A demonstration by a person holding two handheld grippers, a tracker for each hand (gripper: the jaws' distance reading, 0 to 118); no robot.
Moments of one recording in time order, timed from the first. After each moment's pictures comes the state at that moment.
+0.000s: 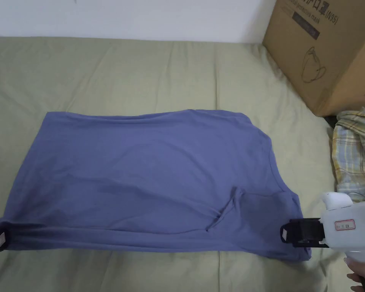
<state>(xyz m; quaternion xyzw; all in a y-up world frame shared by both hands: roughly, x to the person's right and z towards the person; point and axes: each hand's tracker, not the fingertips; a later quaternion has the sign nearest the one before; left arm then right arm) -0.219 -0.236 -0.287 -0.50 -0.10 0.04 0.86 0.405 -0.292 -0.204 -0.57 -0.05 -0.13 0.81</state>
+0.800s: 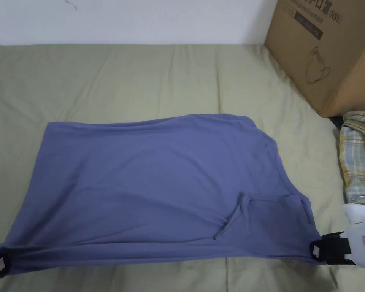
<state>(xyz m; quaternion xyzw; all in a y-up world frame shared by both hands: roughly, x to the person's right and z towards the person) -0.240 -0.251 -0.287 -0.53 -0.08 0.11 0.84 0.423 -0.279 -0.188 -0.57 -0.02 -0.15 0.81</state>
